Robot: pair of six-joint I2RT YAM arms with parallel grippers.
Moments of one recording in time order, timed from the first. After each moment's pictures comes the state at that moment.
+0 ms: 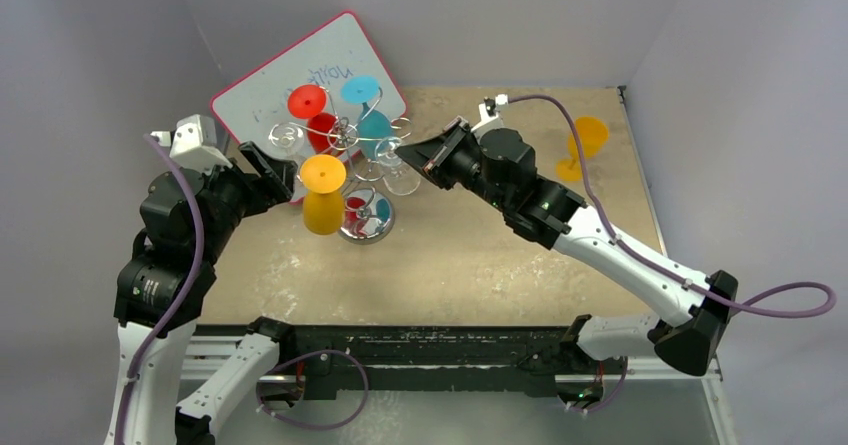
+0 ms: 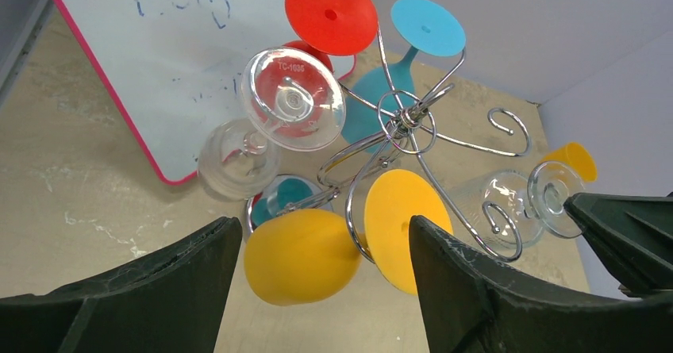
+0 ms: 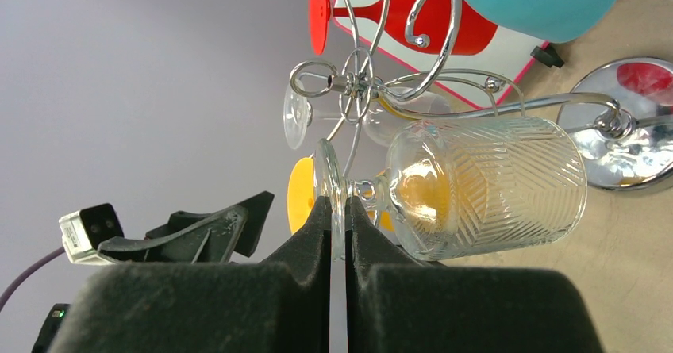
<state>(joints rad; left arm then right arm) -0.26 0.74 1.35 -0.85 -0.14 -0.49 0.88 1.27 1.28 -0.17 0.15 1.26</state>
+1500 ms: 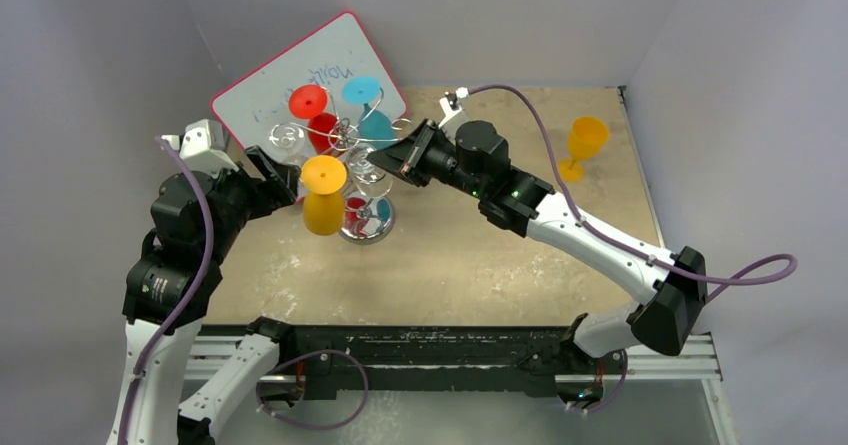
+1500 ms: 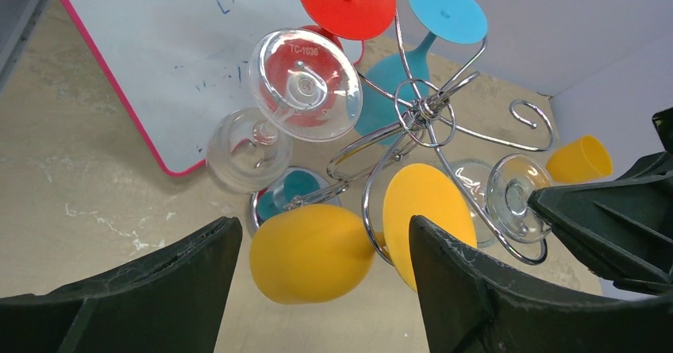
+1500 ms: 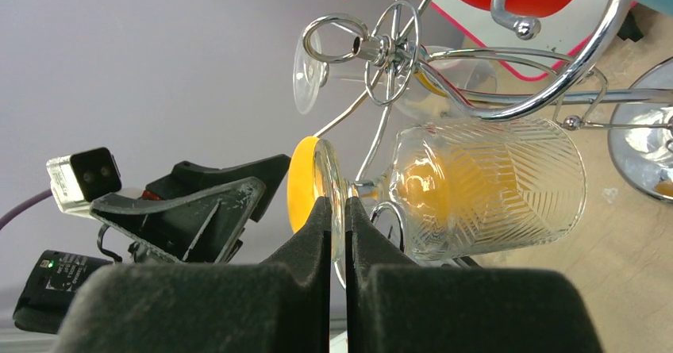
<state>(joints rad) -0.26 0.72 1.28 -0.83 -0.14 -0.48 0.88 1.42 1.32 -0.01 -0.07 1.20</state>
